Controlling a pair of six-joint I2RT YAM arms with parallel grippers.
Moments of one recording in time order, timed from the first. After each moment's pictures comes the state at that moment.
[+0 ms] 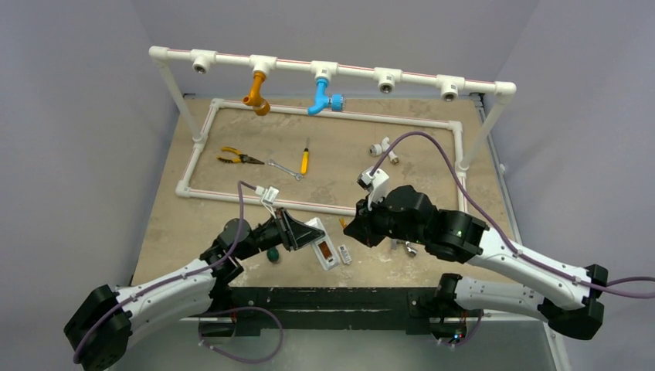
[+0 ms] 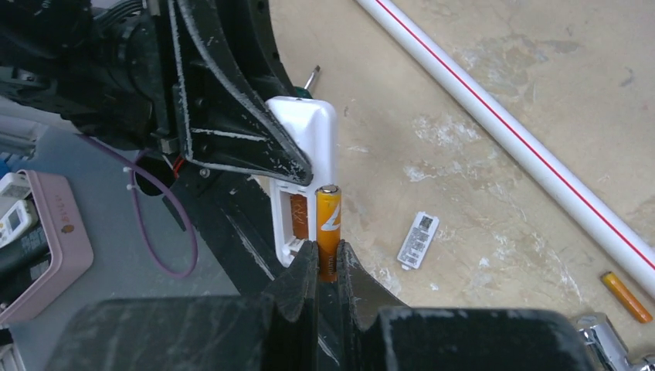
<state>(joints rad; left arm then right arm) -0.80 0.76 0.16 0.59 0.32 -0.97 1.08 0.93 0.99 -0.59 0.06 0.47</state>
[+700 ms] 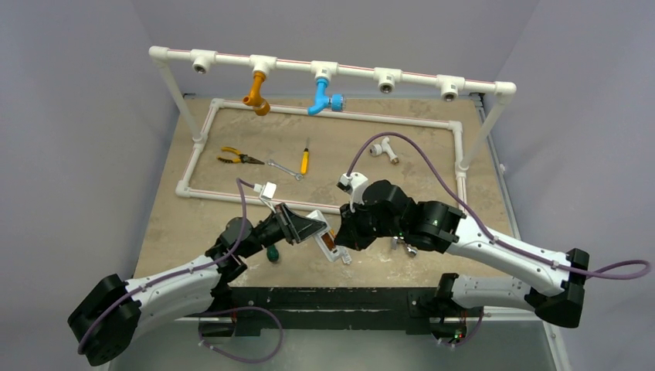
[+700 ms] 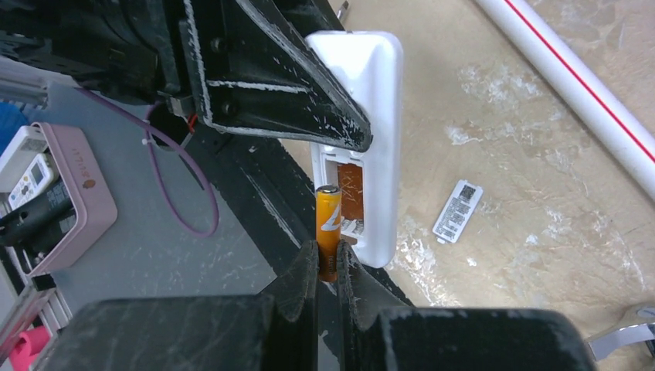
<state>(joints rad) -0.80 0.87 0.16 0.74 0.24 -1.07 1.08 1.07 1.06 -0.65 -0.08 0.49</state>
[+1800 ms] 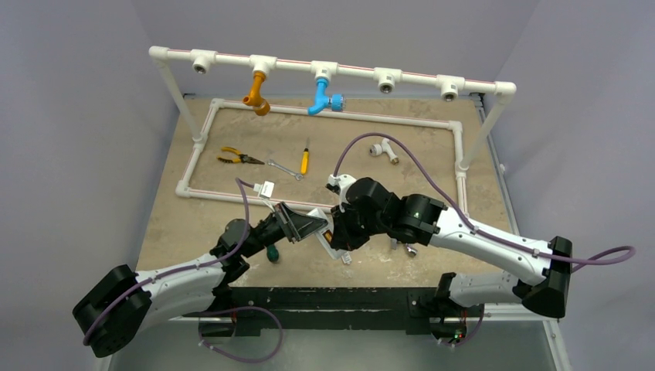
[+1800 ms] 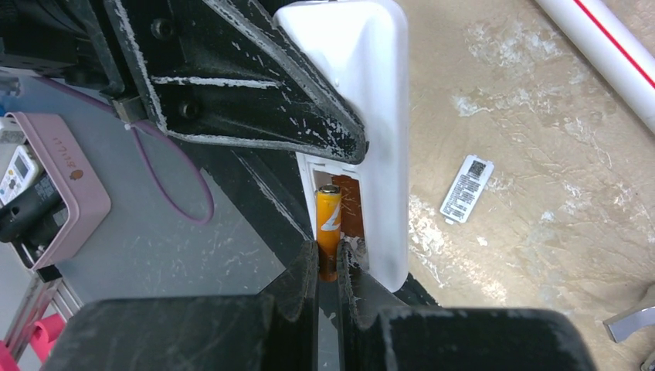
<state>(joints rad) -0.80 0.95 0.14 0.93 0.23 -1.14 1.09 1.20 1.12 -0.73 -0.09 0.54</state>
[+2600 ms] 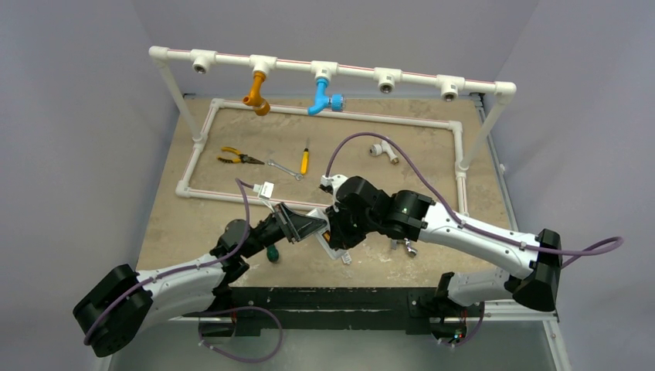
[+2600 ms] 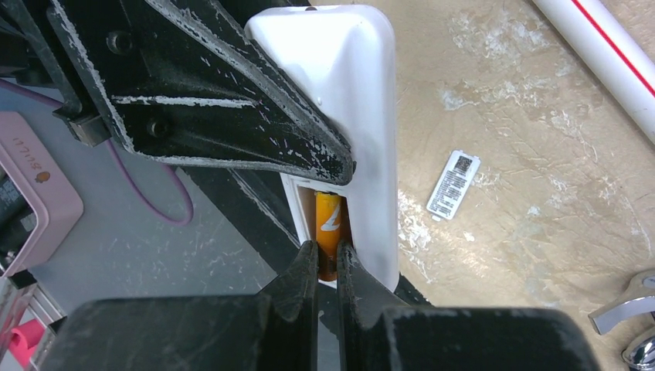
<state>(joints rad) -0.80 0.96 0.13 0.95 0.23 -1.14 1.09 1.28 1.17 -0.77 -0.07 0.52</state>
